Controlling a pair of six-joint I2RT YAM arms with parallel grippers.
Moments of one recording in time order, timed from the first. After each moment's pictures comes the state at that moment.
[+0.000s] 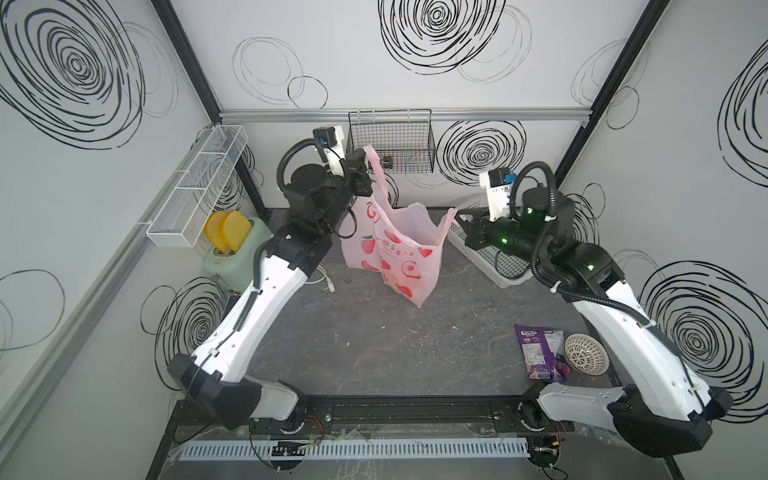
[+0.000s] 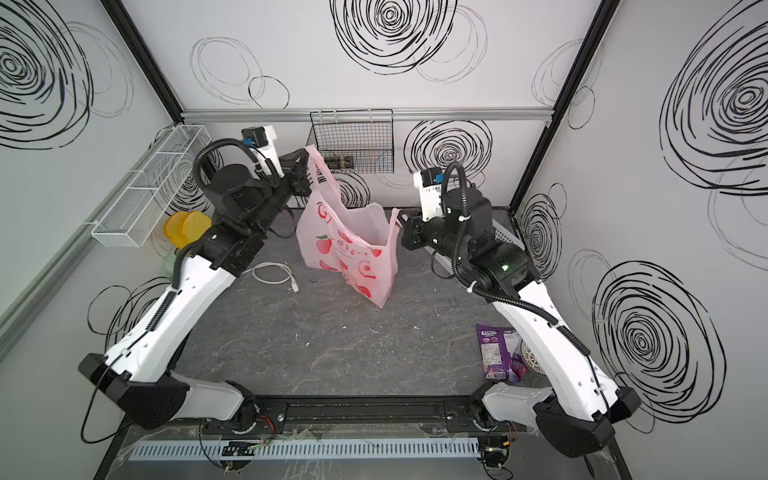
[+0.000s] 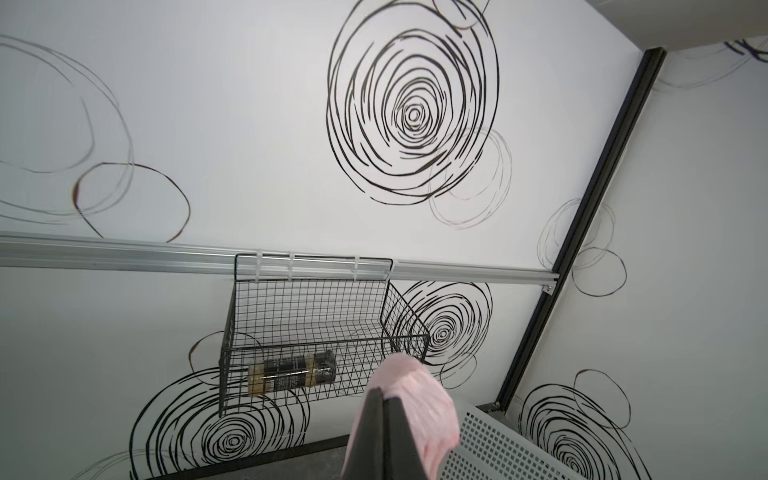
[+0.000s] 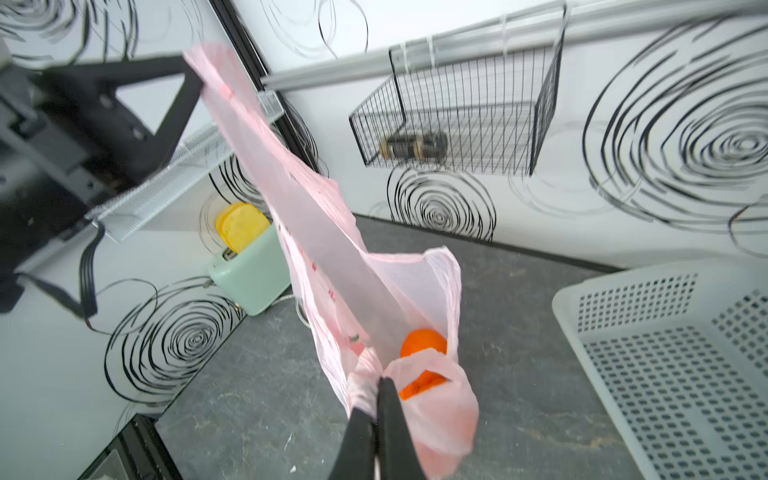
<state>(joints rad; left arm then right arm) -0.45 1.35 1.64 -0.13 -0.14 -0.24 0.57 1.25 1.73 -0.72 -0.06 0.29</state>
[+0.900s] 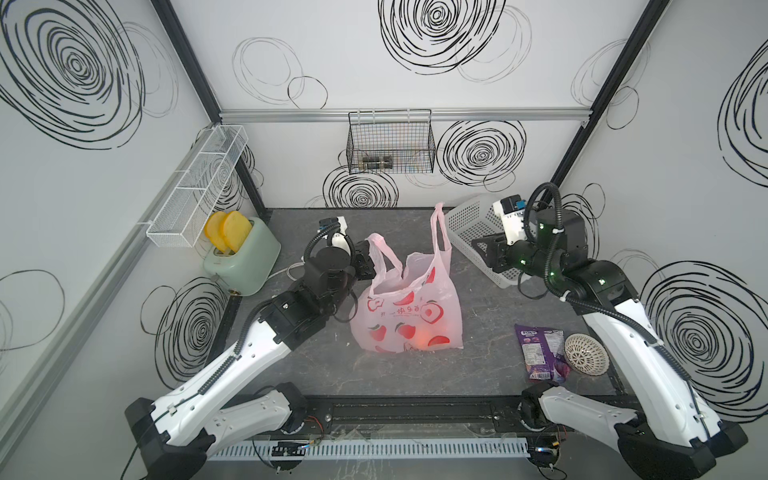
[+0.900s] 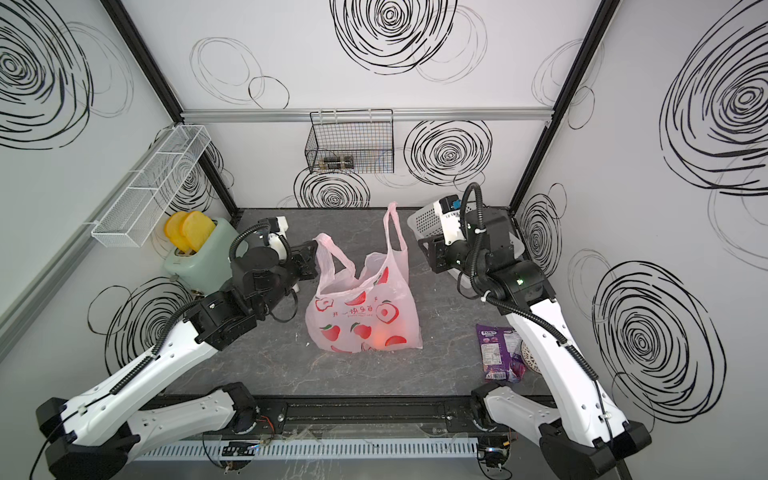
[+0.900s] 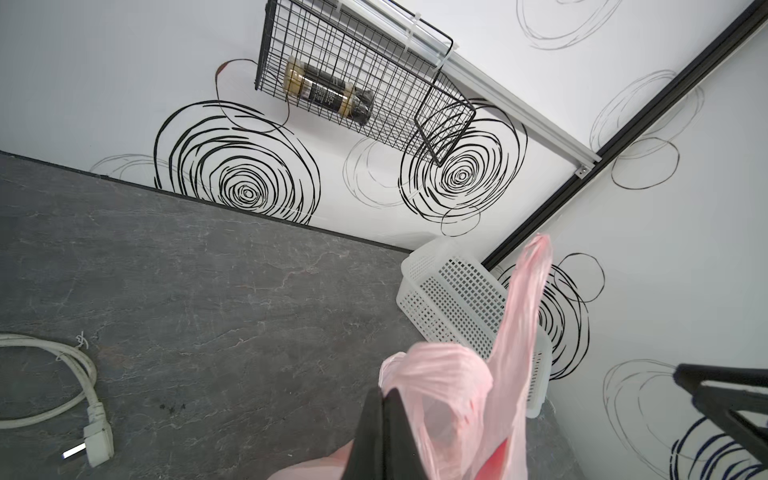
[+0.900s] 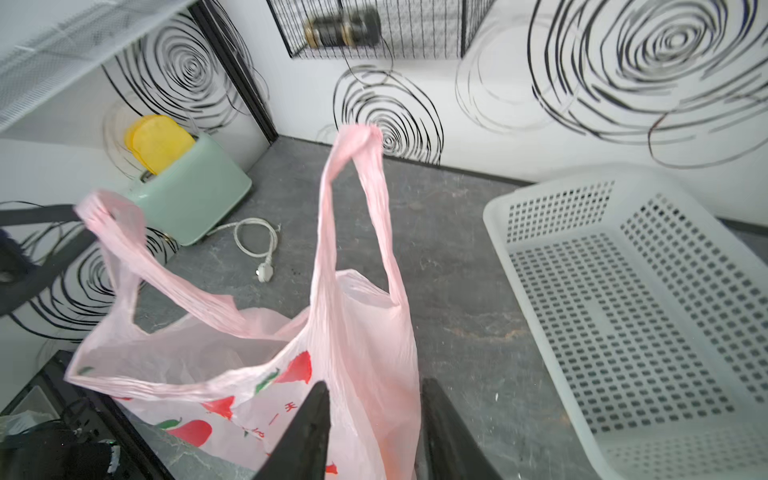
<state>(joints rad) -0.72 1.02 1.09 -0.32 -0.39 -0.65 0.41 1.10 1.48 -0.80 -0.20 0.16</state>
